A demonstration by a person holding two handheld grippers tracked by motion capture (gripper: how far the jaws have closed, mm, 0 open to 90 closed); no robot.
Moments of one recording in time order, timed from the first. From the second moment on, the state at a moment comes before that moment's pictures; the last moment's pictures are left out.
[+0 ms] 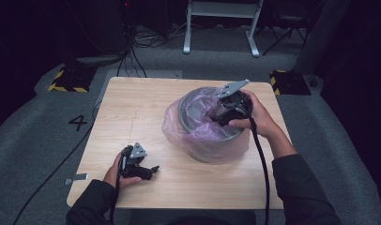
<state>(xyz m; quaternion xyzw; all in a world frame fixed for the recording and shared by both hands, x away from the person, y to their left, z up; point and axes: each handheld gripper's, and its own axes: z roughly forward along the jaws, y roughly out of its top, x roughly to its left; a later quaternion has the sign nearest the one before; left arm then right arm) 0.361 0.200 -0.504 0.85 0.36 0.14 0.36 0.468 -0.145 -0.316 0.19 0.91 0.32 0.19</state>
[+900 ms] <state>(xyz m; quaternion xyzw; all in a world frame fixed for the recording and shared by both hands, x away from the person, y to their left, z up) 0.361 0.200 -0.504 0.85 0.36 0.14 0.36 0.484 -0.109 -0.335 0.17 0.97 0.08 0.13</state>
